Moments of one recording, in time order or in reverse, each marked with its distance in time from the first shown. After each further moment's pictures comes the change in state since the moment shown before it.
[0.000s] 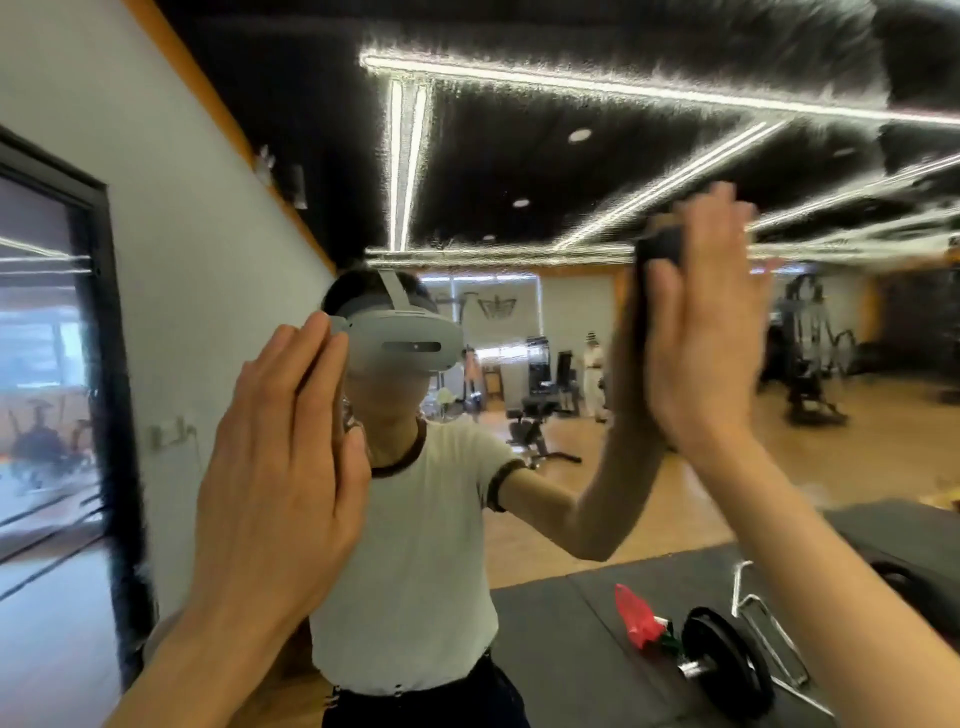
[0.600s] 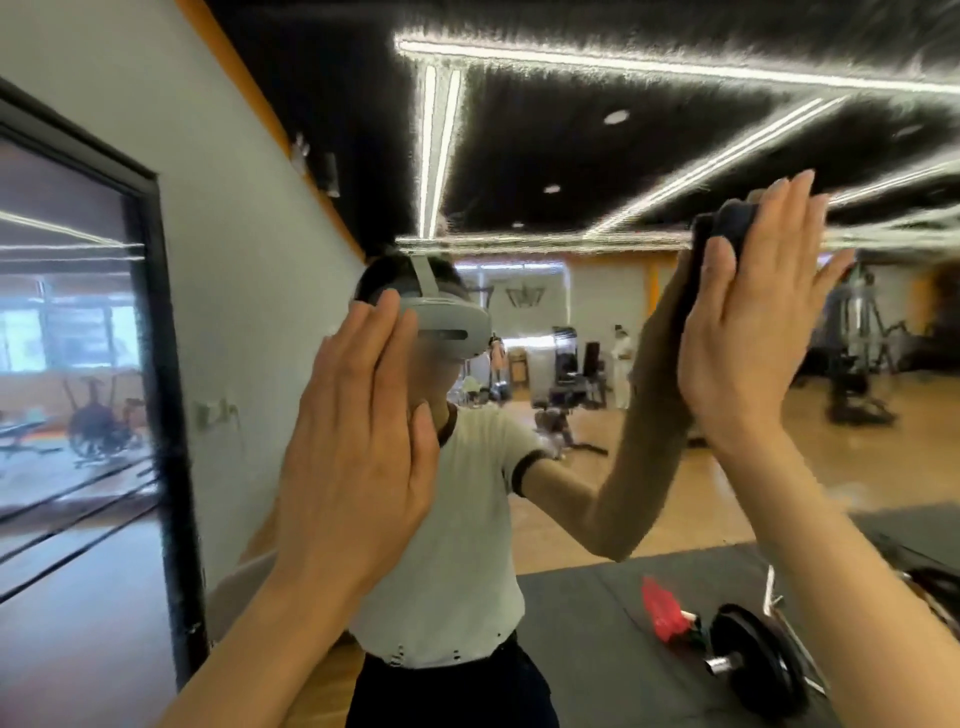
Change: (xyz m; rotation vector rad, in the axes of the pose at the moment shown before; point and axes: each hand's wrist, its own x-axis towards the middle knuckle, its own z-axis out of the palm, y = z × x) left_hand -0.001 0.001 -0.001 0.034 -0.005 0.012; right_hand -0.003 -0.027 0.003 -0.028 0.042 0.174
